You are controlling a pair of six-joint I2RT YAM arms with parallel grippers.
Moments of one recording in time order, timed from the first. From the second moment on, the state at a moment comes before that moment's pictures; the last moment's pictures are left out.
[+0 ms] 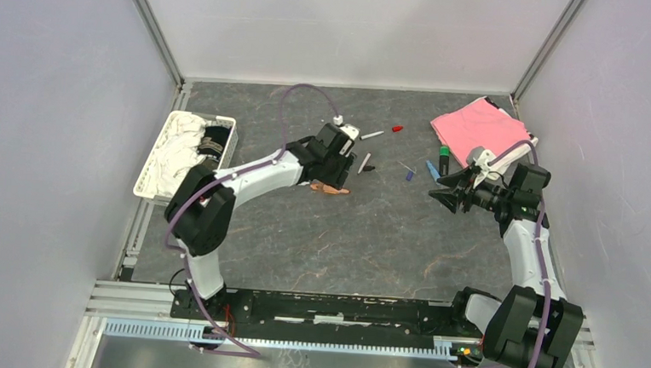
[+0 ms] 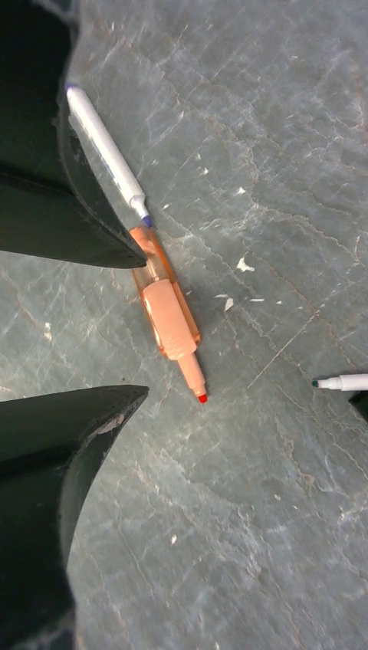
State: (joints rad) left arm -0.72 1.78 1.26 -0.34 -0.13 -0.23; right arm -0.30 1.10 0.67 -0.24 -1.23 -0.63
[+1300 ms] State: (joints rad) left arm -0.63 2.15 1.65 -0.80 0.15 0.53; right arm -0.30 1.10 0.68 -0.31 -1.27 -0.71
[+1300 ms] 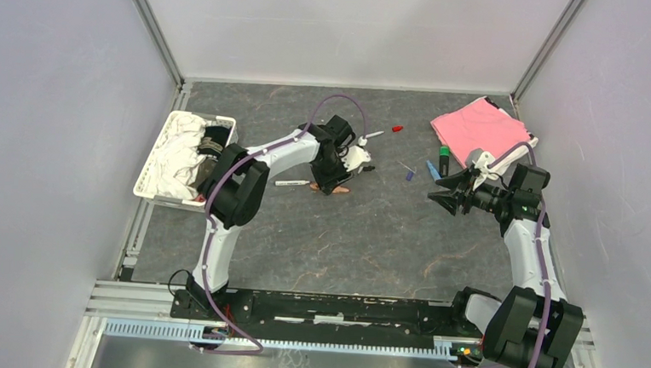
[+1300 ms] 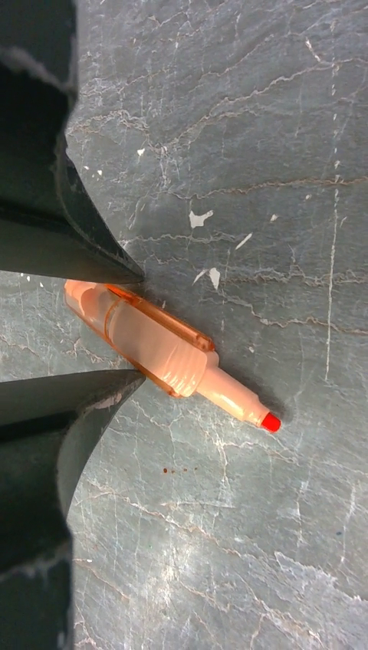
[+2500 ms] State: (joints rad) left arm -0.81 1.87 1.16 -0.23 0.45 0.02; right arm -0.06 1.36 0.83 -1.19 -1.35 -1.93
